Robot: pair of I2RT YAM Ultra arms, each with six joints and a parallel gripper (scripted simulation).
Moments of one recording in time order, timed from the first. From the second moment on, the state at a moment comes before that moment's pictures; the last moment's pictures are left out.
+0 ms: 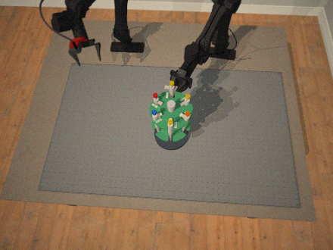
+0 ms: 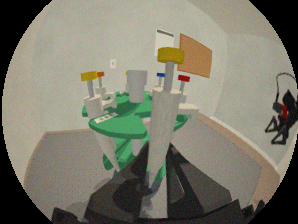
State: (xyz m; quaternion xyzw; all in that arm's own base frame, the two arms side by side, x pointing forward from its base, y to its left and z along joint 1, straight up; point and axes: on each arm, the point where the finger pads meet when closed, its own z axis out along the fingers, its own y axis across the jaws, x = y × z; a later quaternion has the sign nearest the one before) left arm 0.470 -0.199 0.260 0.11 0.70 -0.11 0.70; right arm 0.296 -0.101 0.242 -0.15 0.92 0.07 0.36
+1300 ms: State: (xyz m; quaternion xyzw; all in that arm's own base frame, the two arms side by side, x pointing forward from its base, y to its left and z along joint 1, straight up) left arm 0.469 -0.196 0.257 0.11 0.70 -0.11 0.70; right arm 0.296 -0.101 0.242 -0.15 0.92 0.07 0.36
